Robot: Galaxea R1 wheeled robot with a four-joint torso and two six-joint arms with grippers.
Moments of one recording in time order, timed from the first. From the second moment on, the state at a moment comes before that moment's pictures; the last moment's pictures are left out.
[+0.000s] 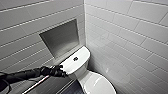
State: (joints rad) left arm 0.33 2.28 -1.56 -0.06 0.48 -0.26; right arm -1.53 2.66 -2.12 0.06 0.17 0.03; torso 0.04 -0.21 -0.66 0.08
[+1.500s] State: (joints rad) left arm 1.23 2.44 -1.86 0.28 0.10 -0.26; right arm -1.57 2.72 -2.20 0.06 0.16 0.03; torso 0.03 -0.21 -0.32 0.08
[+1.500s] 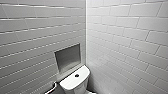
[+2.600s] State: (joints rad) left arm 1.42 2.88 -2.46 0.29 -0.04 -0.26; right arm -1.57 2.85 -2.43 0.05 0.15 0.02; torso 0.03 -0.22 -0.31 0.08
